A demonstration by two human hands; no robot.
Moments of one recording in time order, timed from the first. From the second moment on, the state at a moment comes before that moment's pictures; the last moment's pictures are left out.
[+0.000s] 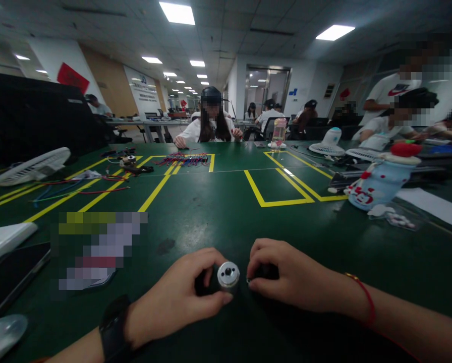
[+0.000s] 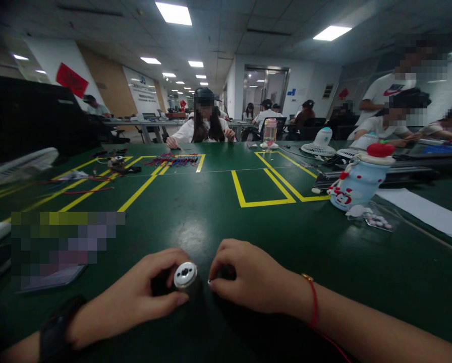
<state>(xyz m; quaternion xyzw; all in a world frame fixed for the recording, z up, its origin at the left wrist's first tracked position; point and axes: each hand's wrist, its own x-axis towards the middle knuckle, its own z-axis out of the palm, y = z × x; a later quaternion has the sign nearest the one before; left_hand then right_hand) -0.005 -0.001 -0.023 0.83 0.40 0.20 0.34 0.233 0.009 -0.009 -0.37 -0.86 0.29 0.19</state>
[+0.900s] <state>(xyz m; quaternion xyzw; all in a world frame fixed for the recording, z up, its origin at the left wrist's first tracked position) -0.004 0.000 -0.027 0.83 0.39 0.21 0.33 0.214 -0.001 0.000 -0.33 -0.83 0.31 0.34</state>
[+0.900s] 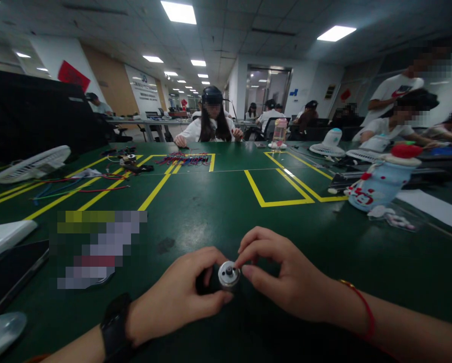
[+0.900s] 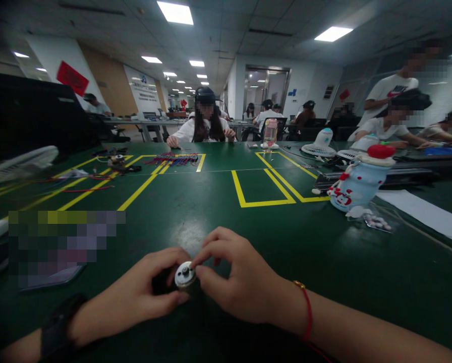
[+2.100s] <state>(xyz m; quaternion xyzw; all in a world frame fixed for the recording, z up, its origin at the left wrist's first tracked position) -0.006 0.000 -0.027 0.84 0.38 0.21 0.32 0.208 -0.004 -0.019 -0.36 -0.79 0.36 0.34</state>
